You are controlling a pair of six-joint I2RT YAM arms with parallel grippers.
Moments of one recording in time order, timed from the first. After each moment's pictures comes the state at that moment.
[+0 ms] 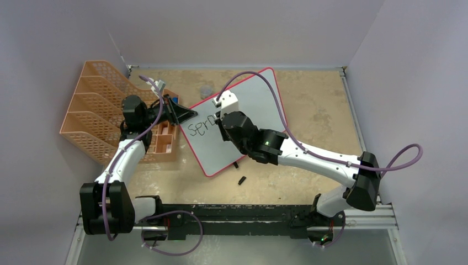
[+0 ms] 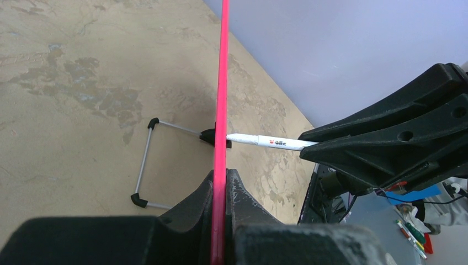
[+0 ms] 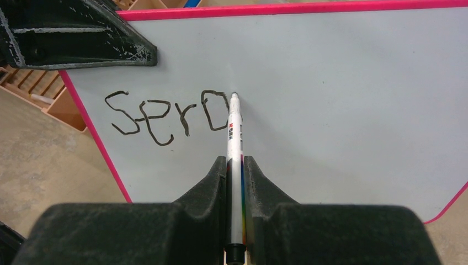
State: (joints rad) left arm 0.05 1.21 0.74 0.38 1.10 -0.56; right arm 1.11 1.48 1.32 -0.28 0.56 0.22
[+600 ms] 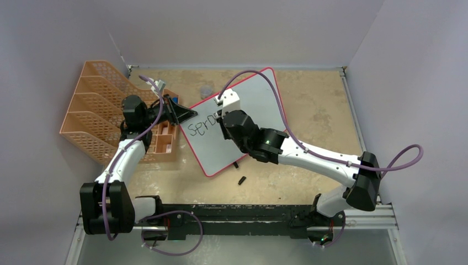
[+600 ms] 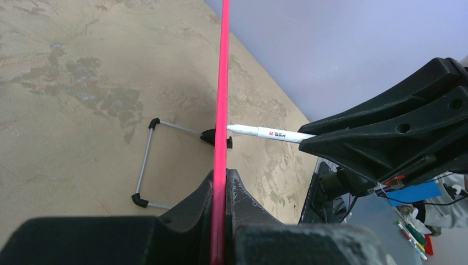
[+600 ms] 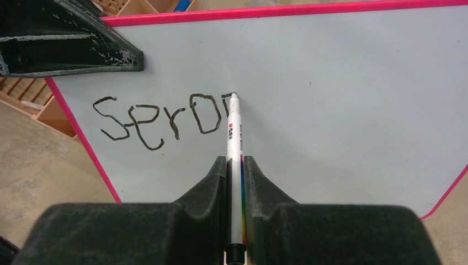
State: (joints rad) left arm 0.05 1.21 0.74 0.38 1.09 -0.56; right arm 1.10 1.48 1.32 -0.28 0.57 0.22
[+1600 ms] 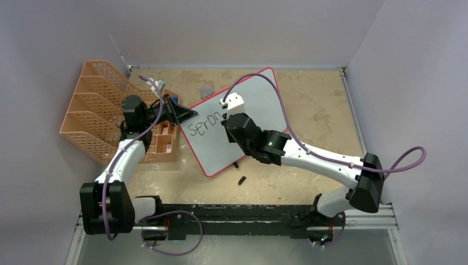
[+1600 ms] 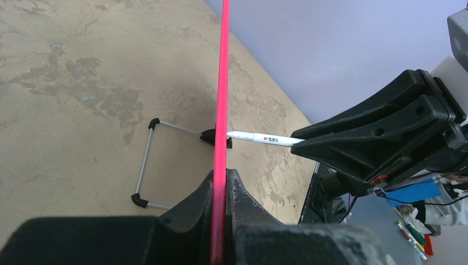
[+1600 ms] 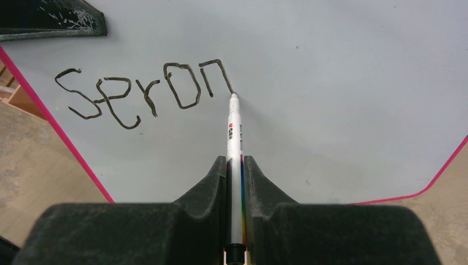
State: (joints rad) left arm 0.05 1.21 0.74 0.38 1.09 -0.56; right arm 1.09 1.45 1.27 -0.33 0.58 0.28
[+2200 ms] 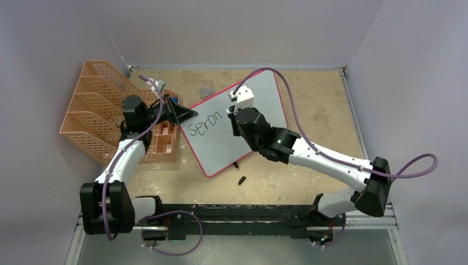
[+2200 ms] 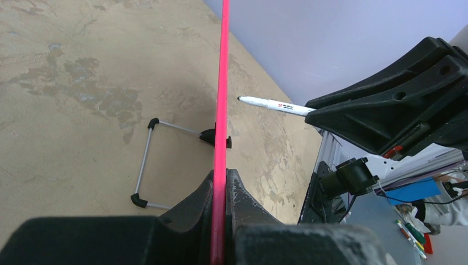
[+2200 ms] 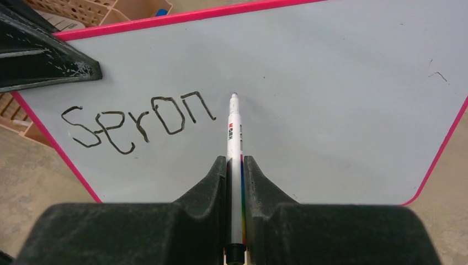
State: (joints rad) left arm 0.04 1.21 0.74 0.38 1.10 -0.56; right arm 1.05 1.38 1.26 -0.29 0.58 0.27
